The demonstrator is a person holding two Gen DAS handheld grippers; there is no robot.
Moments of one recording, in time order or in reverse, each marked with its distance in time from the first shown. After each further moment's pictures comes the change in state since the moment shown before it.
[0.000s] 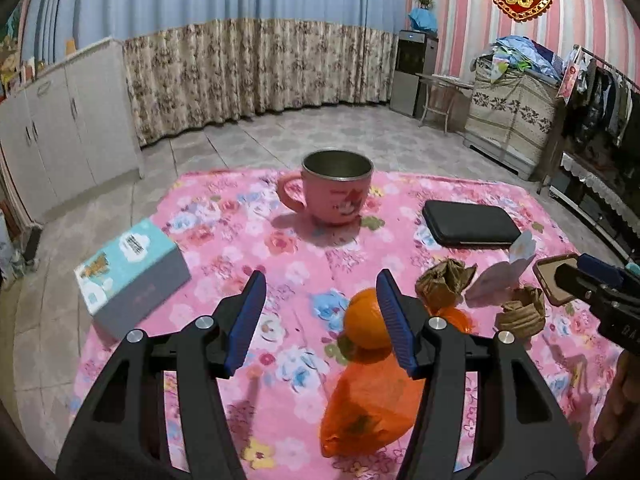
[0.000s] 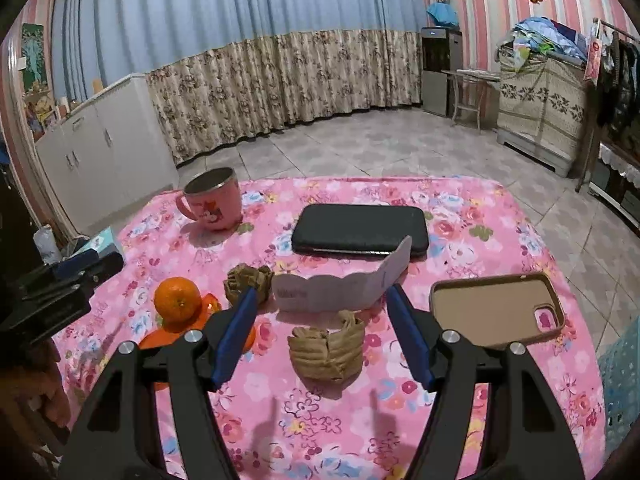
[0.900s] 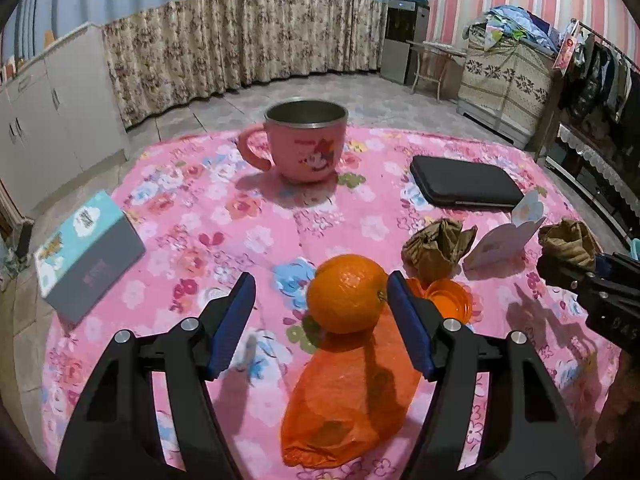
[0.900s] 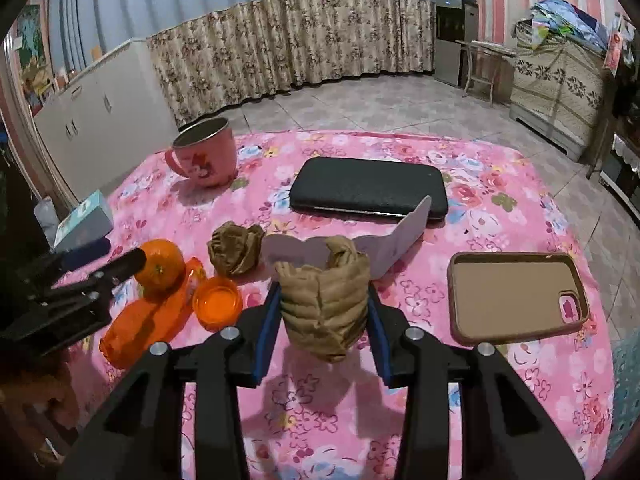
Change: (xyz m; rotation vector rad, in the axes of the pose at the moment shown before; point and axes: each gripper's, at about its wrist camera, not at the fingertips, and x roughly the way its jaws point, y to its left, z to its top) left arm 0.039 -0.025 -0.022 0.033 0.122 -0.019; right arm 0.035 -0.001 -0.003 -0.026 0.133 0.020
